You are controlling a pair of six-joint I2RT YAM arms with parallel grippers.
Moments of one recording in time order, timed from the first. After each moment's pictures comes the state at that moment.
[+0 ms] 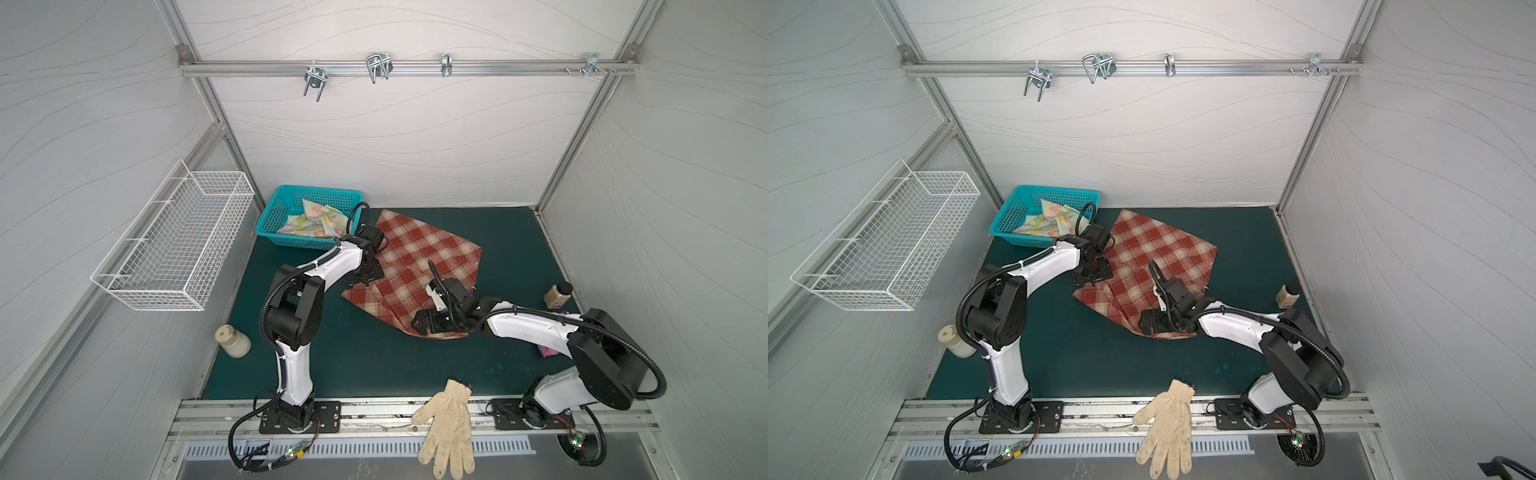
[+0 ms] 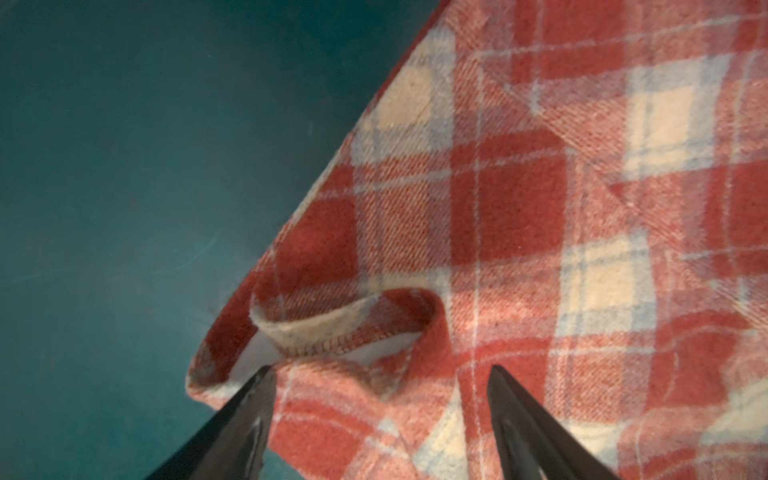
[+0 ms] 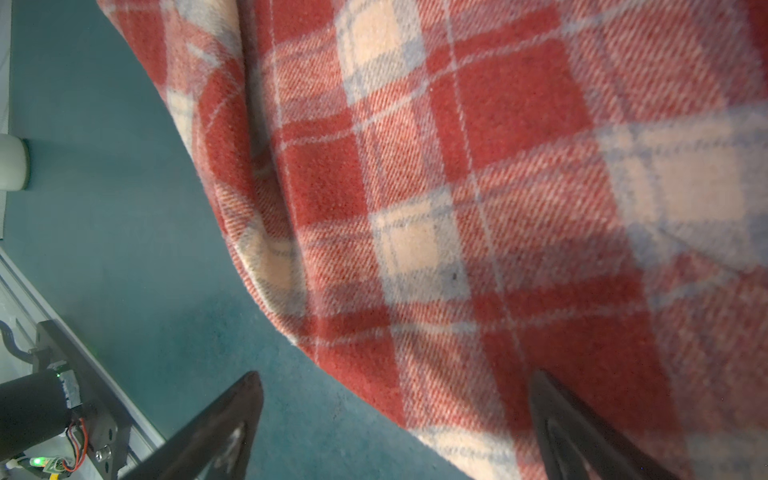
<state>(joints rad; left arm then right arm) -0.41 1.92 1.43 -0.87 -0.15 -0.72 0.82 1.48 0.73 -0.23 -0.21 0.55</state>
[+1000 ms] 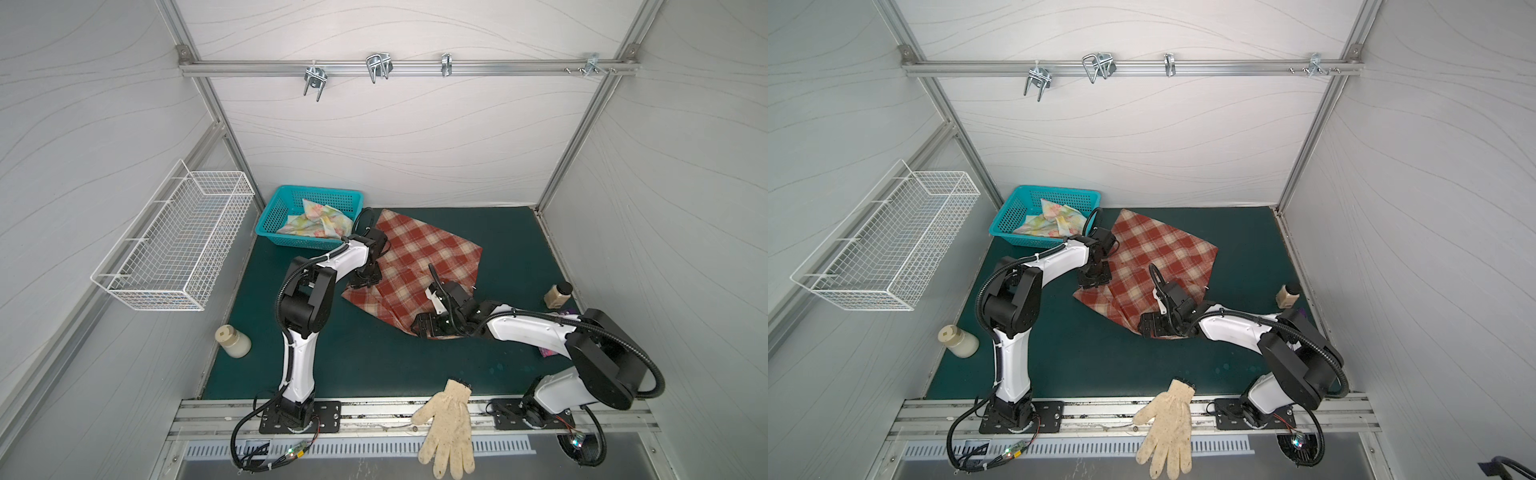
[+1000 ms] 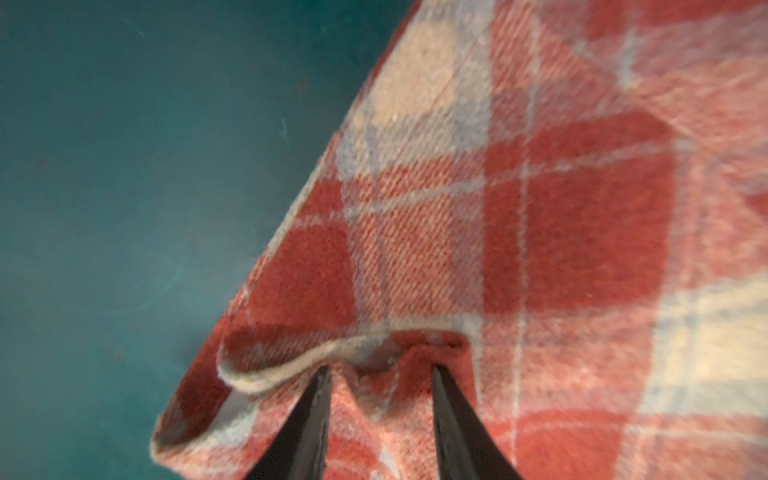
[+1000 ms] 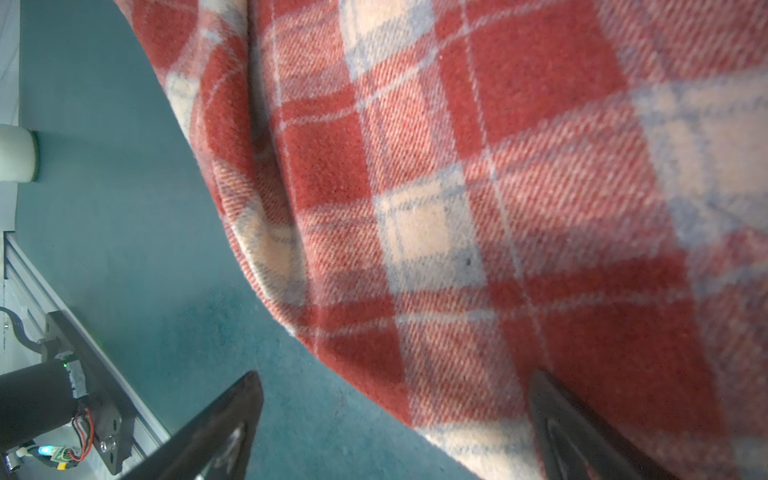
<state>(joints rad) -0.41 2.06 1.50 -0.91 -0.16 -0.68 0.83 1.48 0.69 -0.18 -0.22 0.57</state>
